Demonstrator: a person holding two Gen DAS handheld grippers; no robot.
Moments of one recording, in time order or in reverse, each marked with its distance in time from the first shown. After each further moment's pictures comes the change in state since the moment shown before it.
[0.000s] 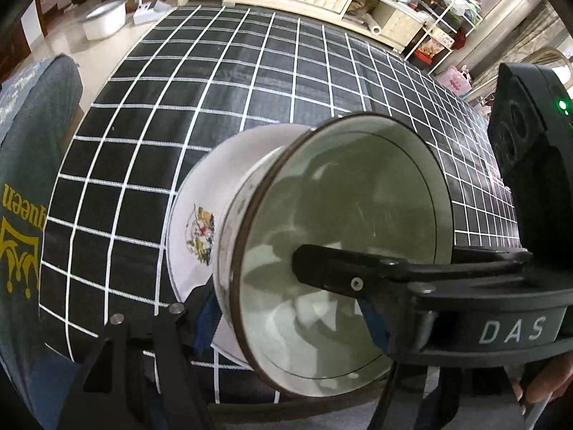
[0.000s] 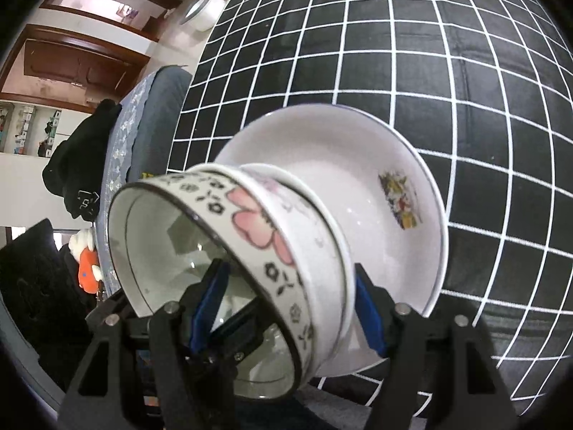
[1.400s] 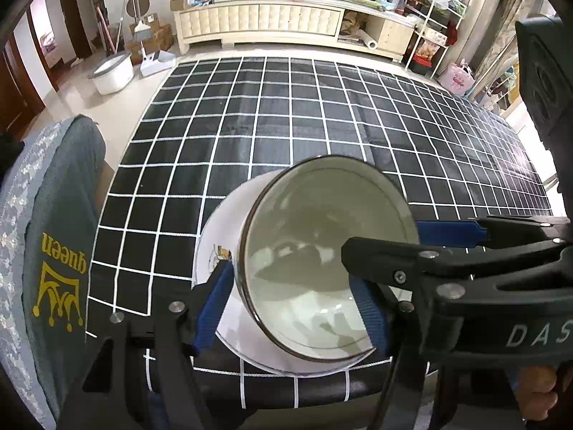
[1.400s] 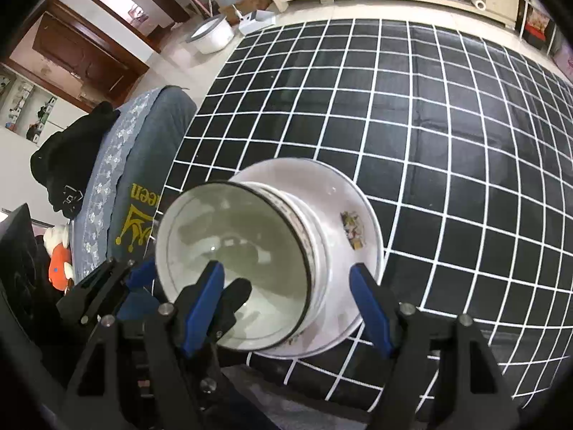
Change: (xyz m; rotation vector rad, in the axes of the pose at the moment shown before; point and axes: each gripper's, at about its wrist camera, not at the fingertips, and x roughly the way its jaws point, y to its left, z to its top) left arm -0.038 -0.030 0.001 0.131 -0.126 0.150; right arm -0.063 0.017 -0.019 -0.125 -0.165 -0.143
